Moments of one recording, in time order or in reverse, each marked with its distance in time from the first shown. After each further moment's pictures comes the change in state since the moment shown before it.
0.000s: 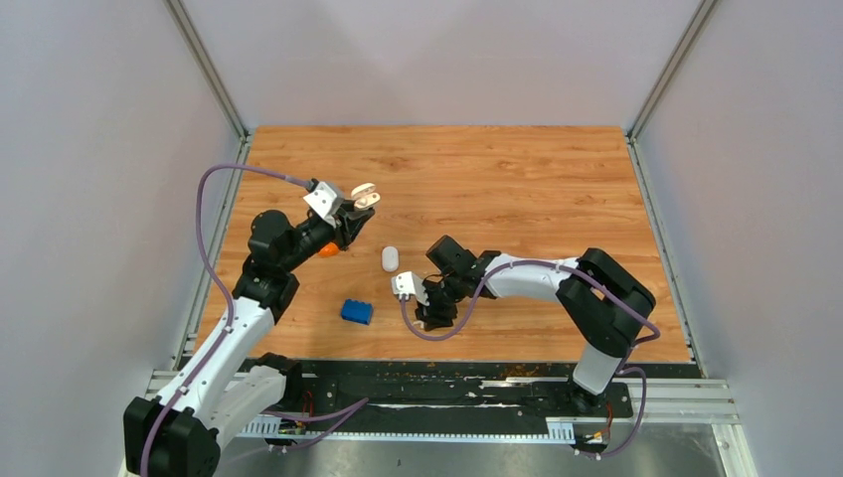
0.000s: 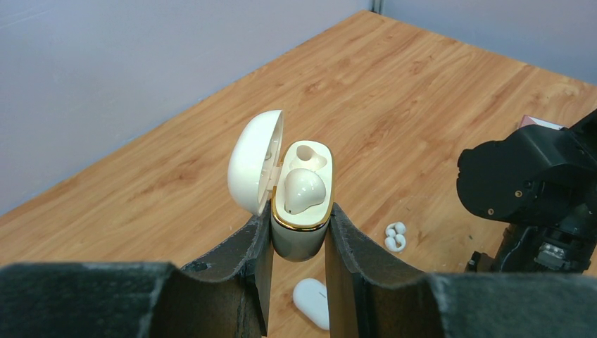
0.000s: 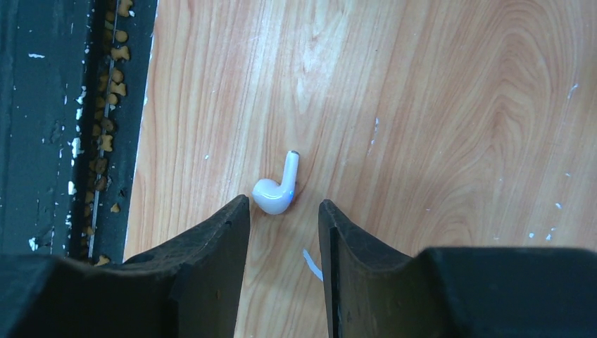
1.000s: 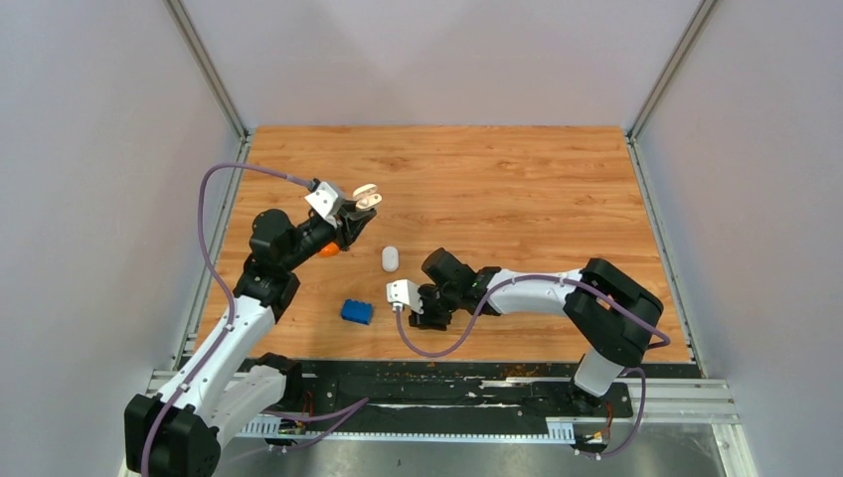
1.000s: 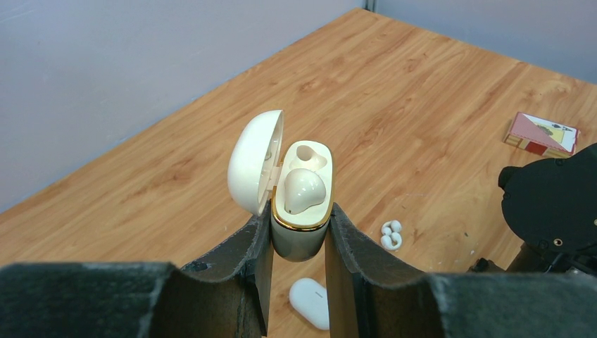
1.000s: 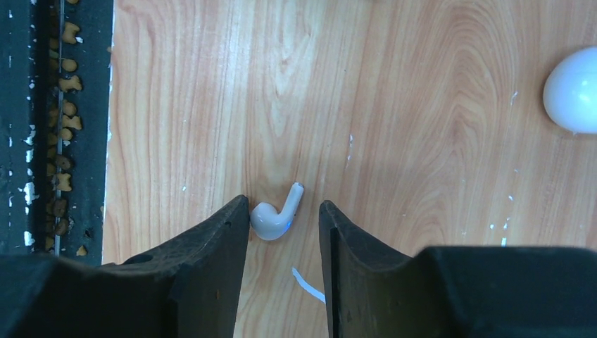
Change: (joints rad) left arm 0.000 0.011 0.000 0.006 0.018 -0.003; right arm 0.089 -0.061 -0.101 0.206 0.194 0.095
